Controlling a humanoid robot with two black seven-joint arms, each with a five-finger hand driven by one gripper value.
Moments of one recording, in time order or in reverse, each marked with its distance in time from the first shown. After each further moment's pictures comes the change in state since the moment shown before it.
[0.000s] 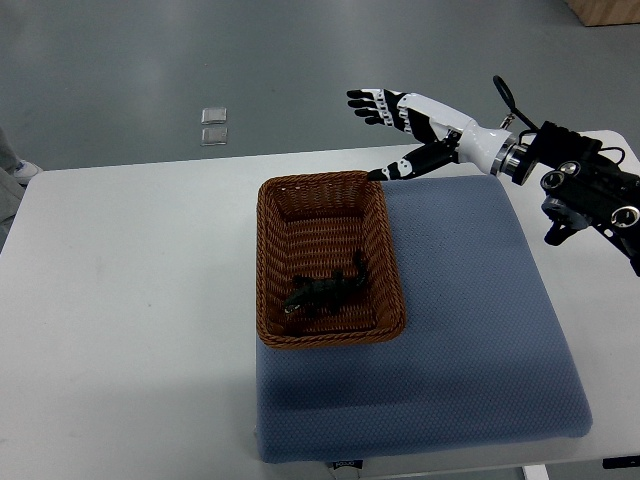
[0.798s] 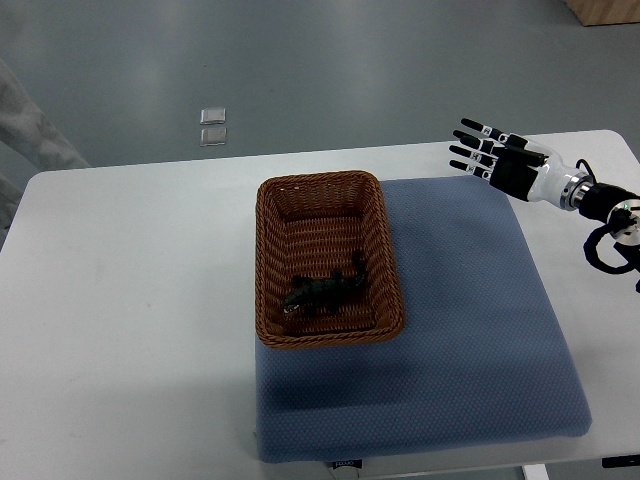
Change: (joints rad) left arm 0.000 0.000 0.000 0.000 0.000 0.000 0.000; right arm -0.098 0.005 -0.002 -0.289 0.999 0.247 -0.546
